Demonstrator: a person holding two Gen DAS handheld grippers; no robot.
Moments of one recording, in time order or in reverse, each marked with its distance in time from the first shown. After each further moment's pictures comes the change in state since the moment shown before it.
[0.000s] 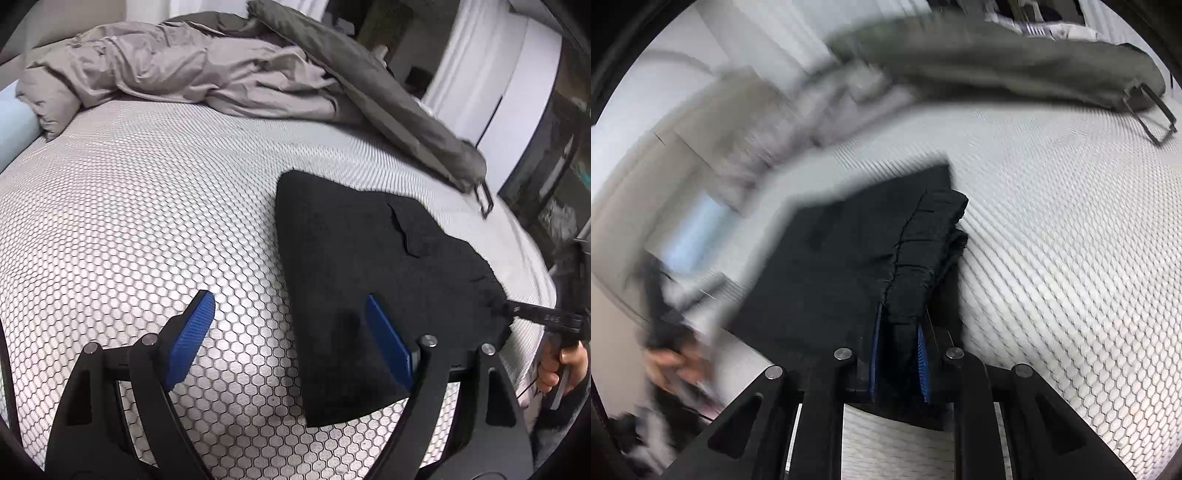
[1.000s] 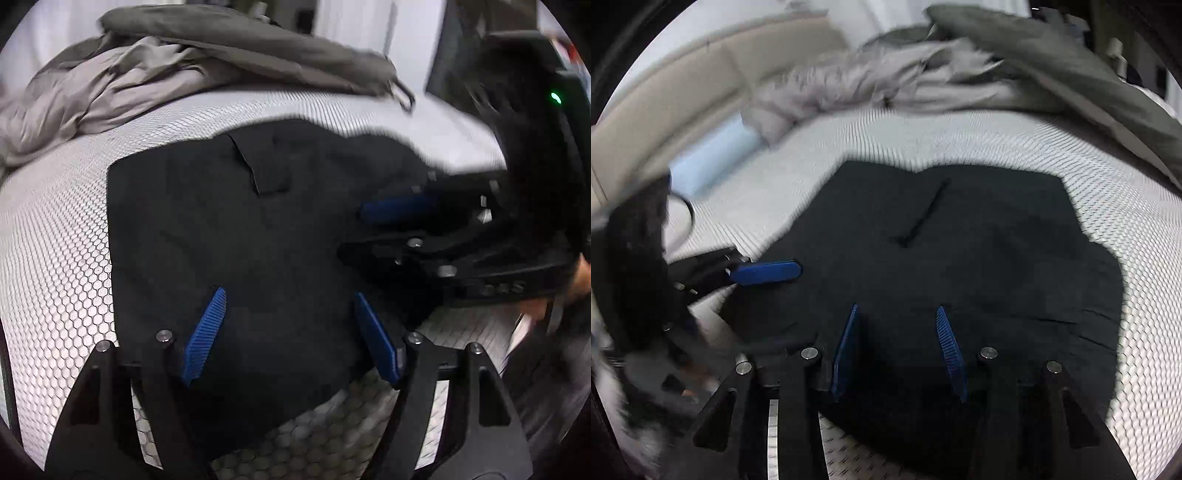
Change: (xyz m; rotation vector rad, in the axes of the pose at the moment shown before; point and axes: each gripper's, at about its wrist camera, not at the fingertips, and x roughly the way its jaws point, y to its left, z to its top) left arm 0.050 -0.108 -0.046 0.467 0.119 -0.154; right arm 0.071 0.116 -0.007 -0.389 0.020 -0.046
